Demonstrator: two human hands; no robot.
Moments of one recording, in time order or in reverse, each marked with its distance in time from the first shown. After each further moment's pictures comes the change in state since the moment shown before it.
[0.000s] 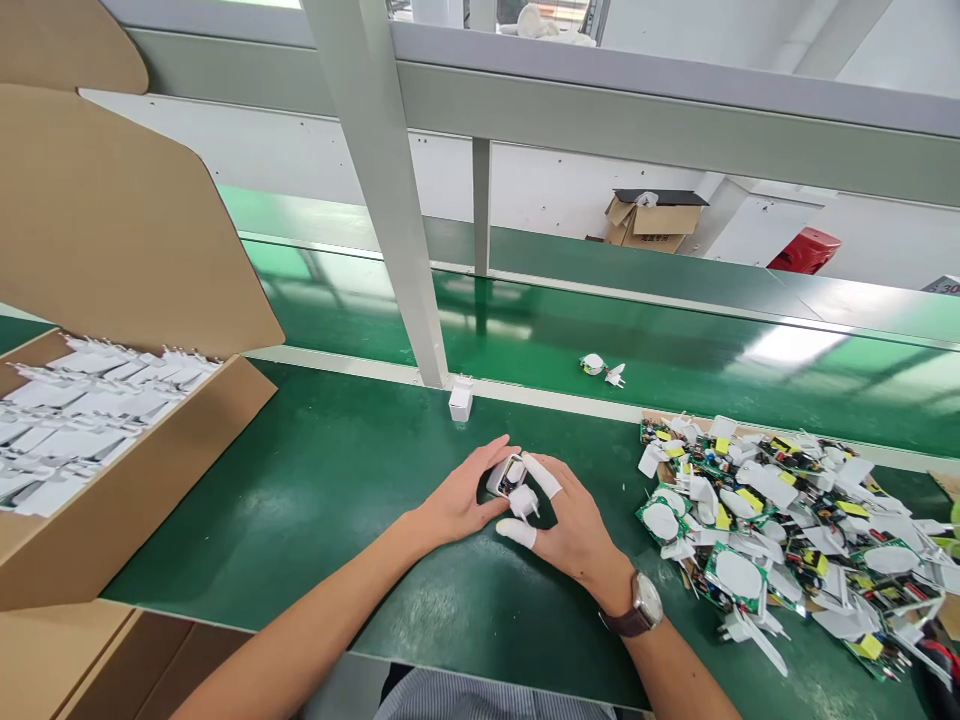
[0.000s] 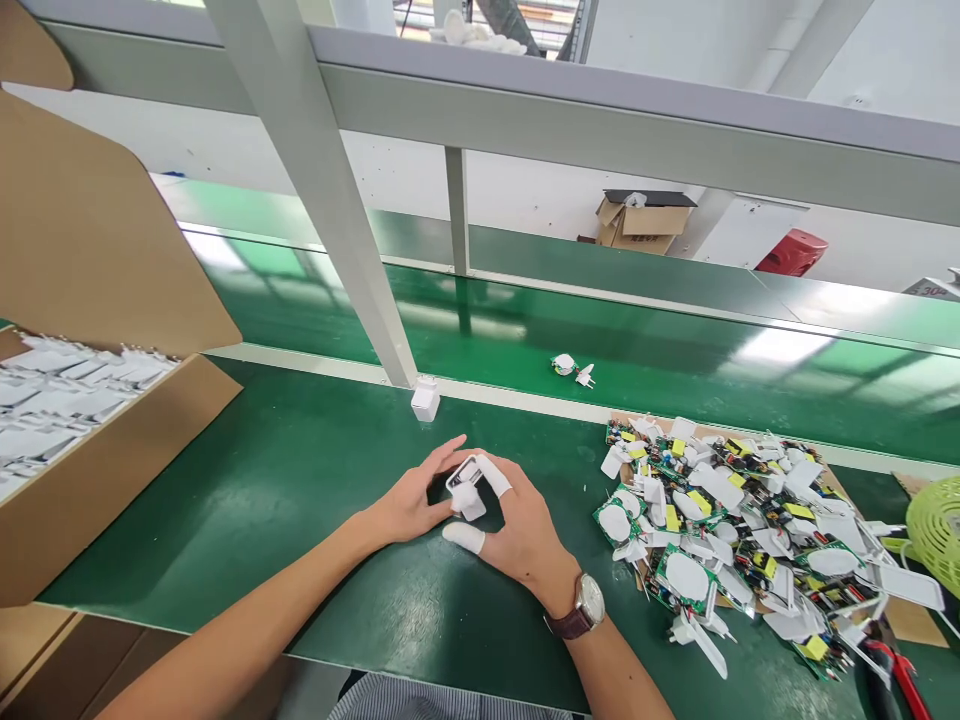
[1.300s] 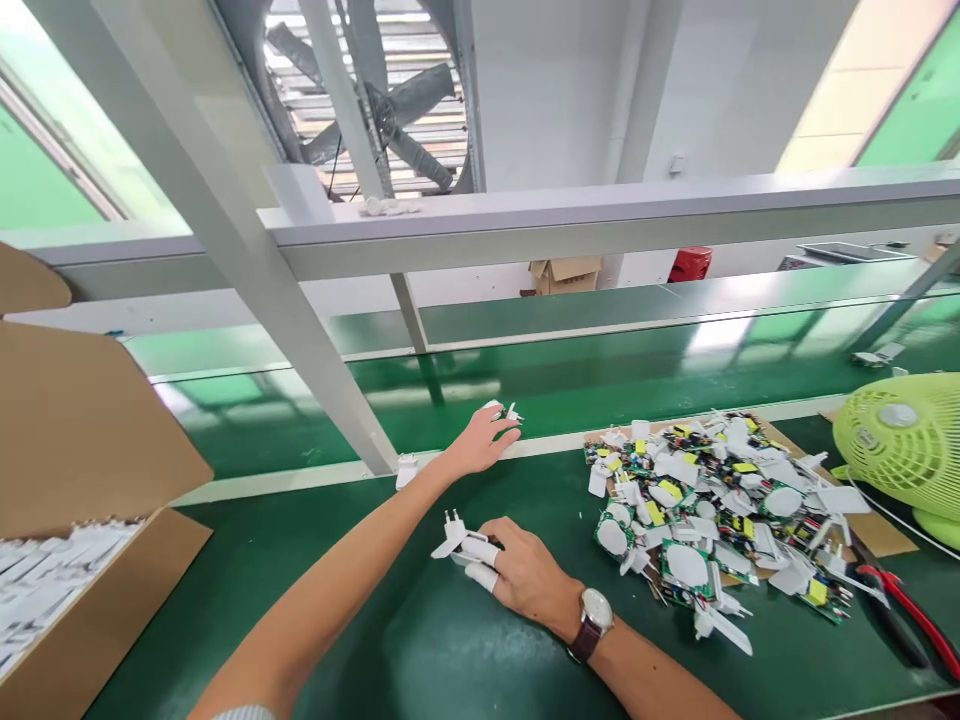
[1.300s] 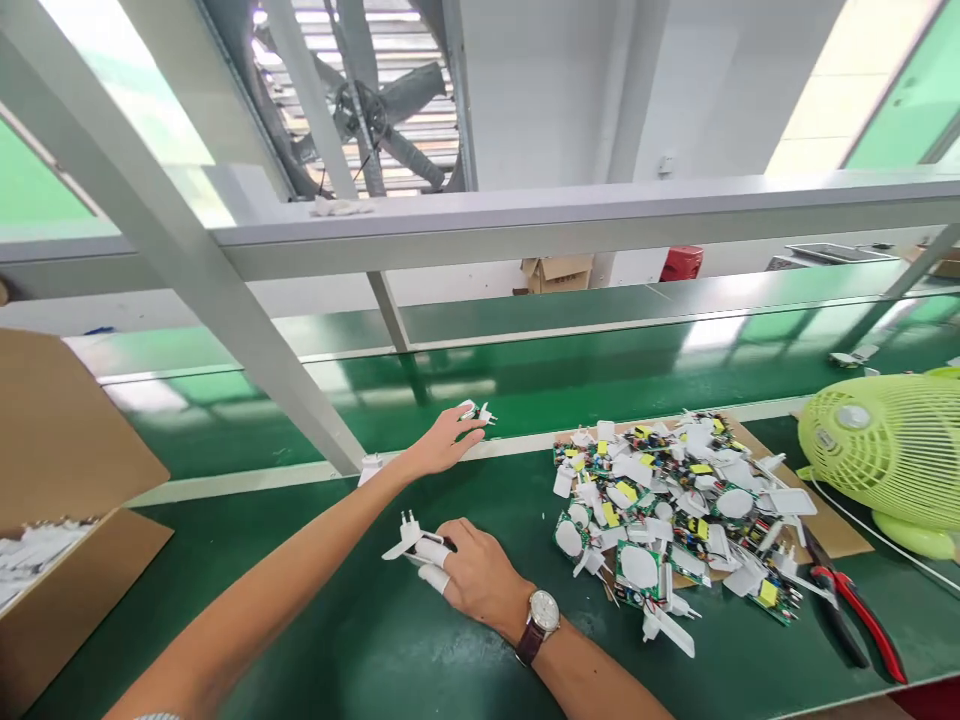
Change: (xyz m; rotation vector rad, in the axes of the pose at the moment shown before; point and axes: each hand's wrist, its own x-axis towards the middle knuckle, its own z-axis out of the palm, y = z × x) left_hand 0.203 0.032 -0.018 0.163 -0.190 -0.100; right_hand 0.000 0.021 0.026 -0.126 0.038 -0.097
